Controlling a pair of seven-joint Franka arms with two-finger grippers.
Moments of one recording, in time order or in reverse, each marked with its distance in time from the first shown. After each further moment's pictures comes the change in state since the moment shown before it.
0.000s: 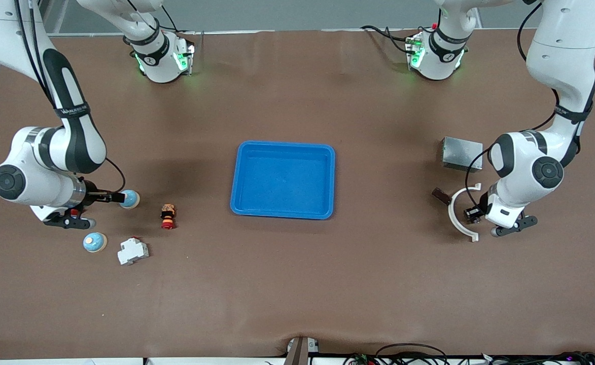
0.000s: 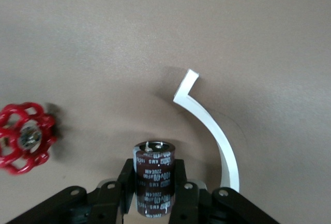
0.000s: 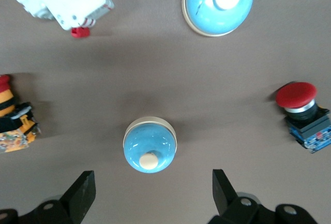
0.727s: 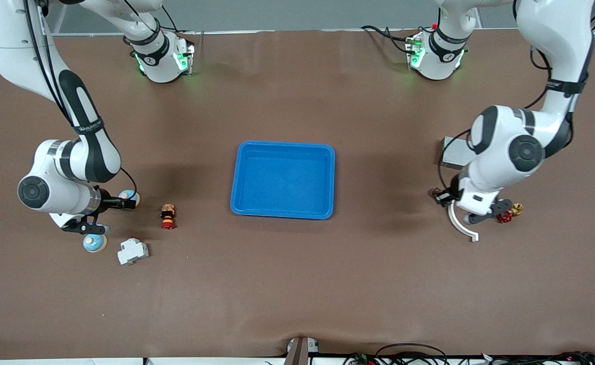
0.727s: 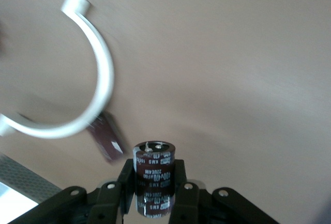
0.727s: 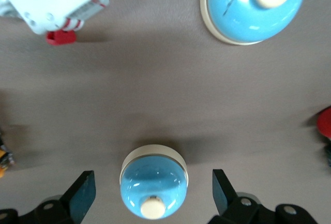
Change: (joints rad) left arm -0.024 -0.171 -0.244 0.016 0.000 -0.249 -0.375; right arm 0.006 0.104 0.003 0.002 0.001 0.112 0.000
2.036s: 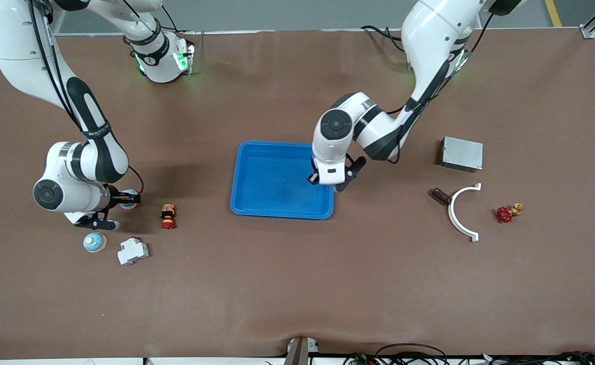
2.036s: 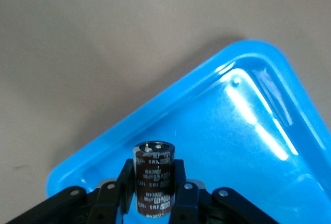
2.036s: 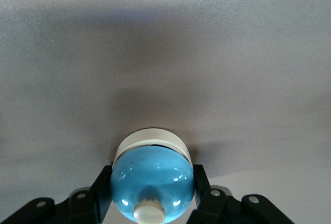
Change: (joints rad) left arm -0.521 0.335 -0.059 0.297 0.176 0.008 -1.111; right arm 0.000 0.023 0.001 -0.037 0.000 -0.002 0.000
